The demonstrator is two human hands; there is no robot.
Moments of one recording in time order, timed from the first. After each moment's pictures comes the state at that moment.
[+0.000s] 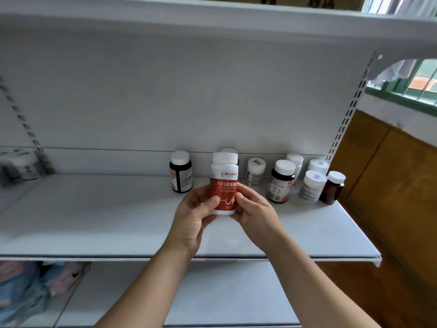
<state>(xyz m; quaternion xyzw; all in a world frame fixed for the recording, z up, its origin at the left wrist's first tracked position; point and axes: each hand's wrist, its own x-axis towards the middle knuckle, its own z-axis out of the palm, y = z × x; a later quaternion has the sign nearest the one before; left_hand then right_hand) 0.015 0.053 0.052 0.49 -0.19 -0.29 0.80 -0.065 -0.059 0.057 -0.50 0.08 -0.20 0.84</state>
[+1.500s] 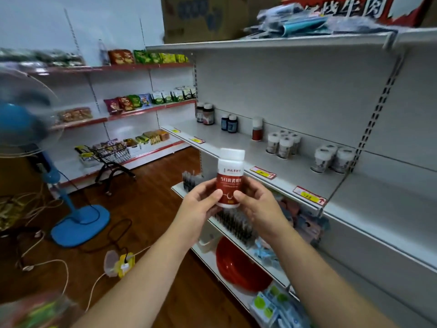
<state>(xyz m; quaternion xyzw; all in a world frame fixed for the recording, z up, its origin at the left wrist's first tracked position) 0.141 0.716 0.072 0.60 -0.03 0.04 0.80 0.169 0.573 0.064 -0.55 -0.17 0.07 0.81</state>
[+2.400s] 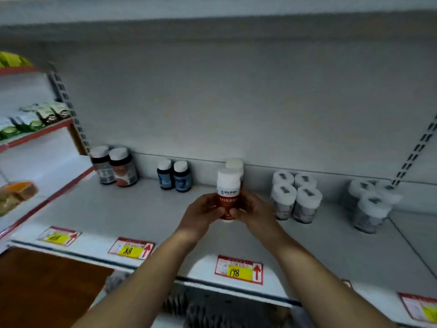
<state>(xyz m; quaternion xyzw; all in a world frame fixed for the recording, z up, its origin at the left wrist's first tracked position) 0.664 0.744 0.028 0.71 -0.23 -0.17 0.64 0.596 0.608 0.031 -0.74 0.06 -0.16 0.65</state>
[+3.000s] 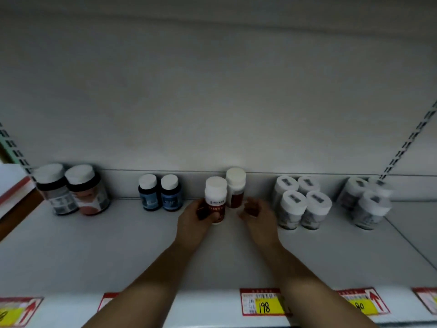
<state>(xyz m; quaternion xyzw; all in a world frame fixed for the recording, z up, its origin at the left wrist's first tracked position) 0.760 0.729 -0.007 0.77 -0.26 -0.15 0.57 0.658 0.609 0.003 -0.74 0.35 -0.29 0.50</state>
